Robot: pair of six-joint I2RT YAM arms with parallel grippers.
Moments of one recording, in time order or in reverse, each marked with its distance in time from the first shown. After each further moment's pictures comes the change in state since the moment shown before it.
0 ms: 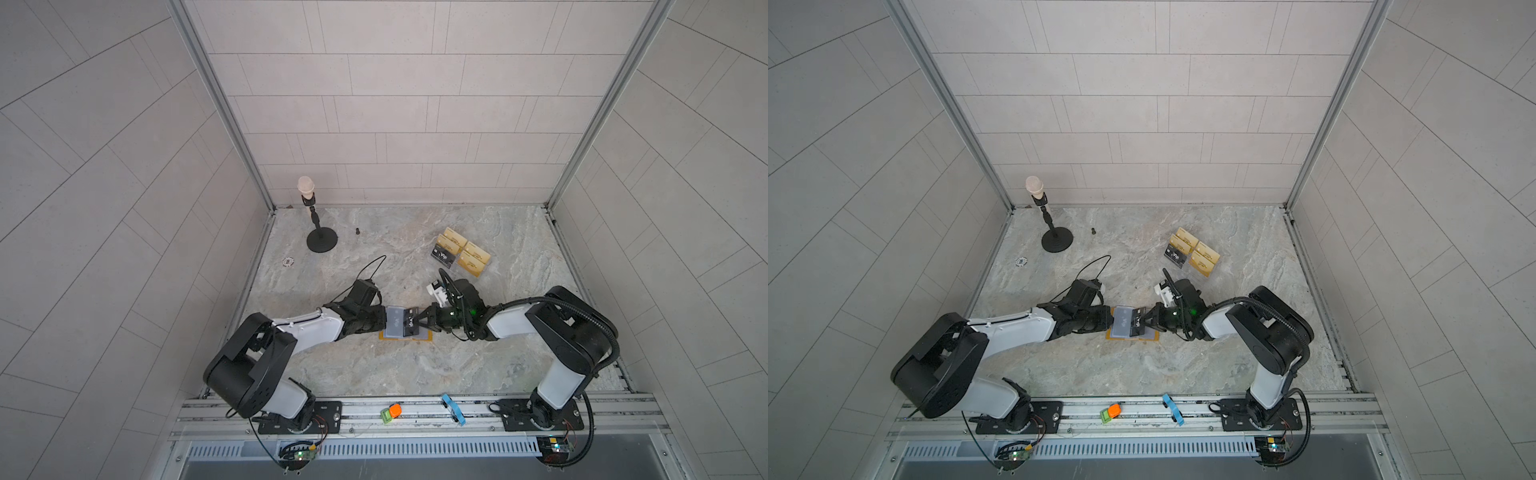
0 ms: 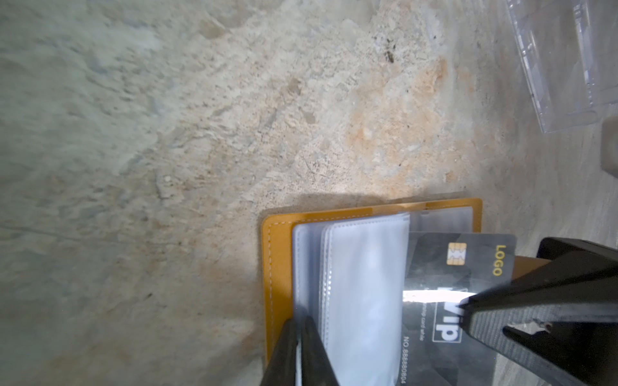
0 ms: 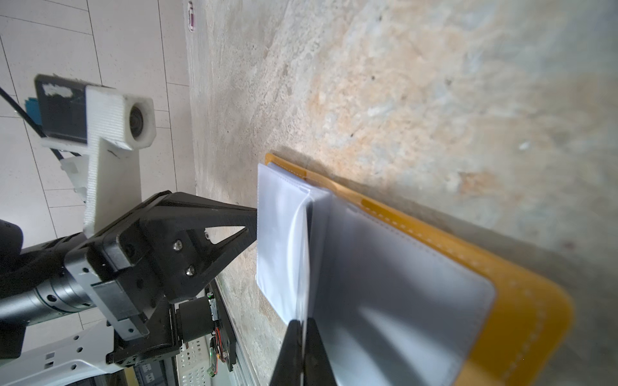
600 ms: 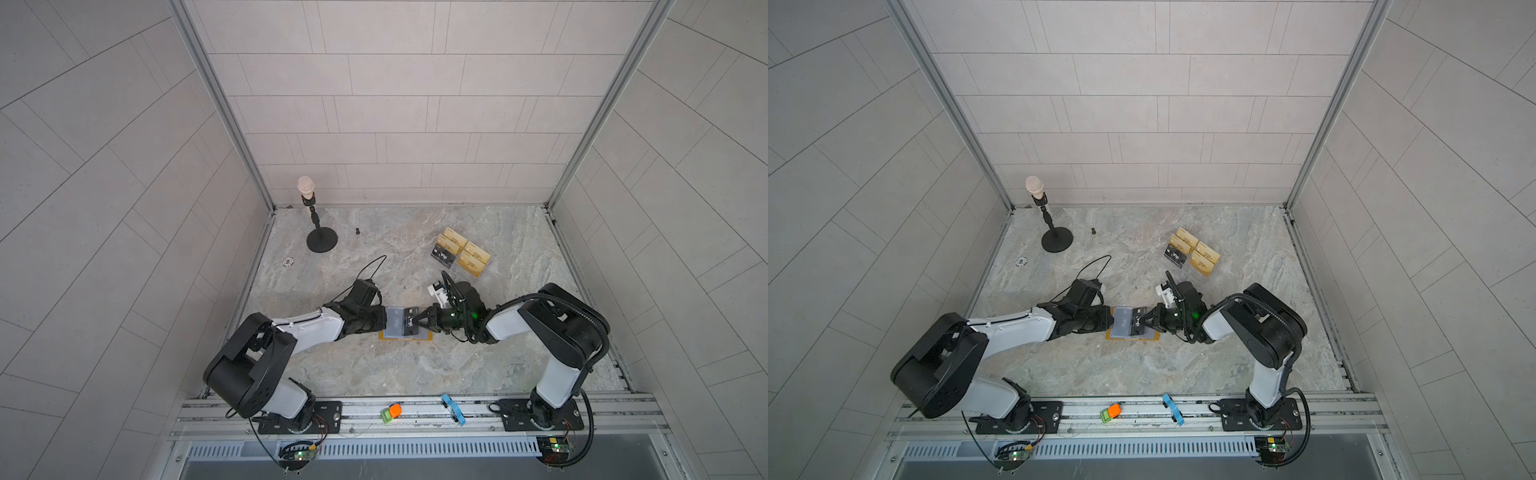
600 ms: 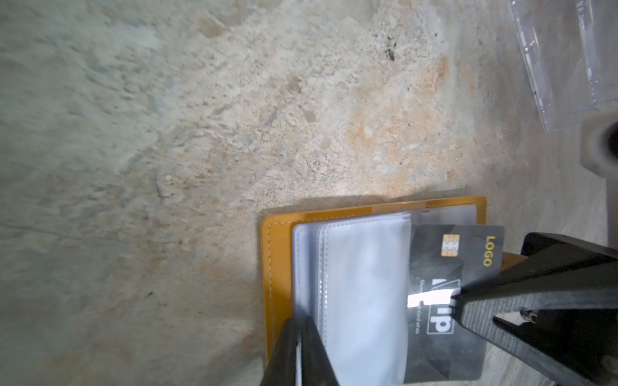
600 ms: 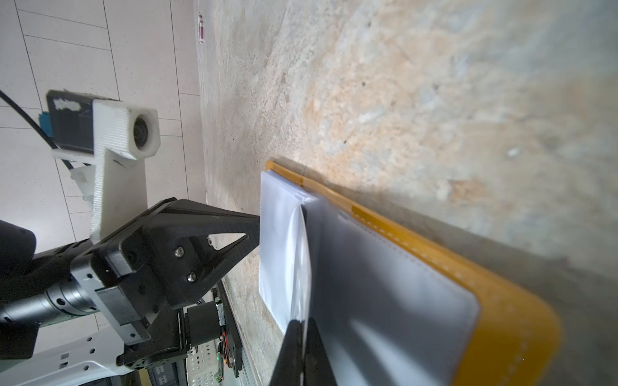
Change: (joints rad) left arm 0.000 0.000 0.003 -0.009 0.000 0.005; right arm -0.008 0.051 -0.055 0.169 -0.009 0.076
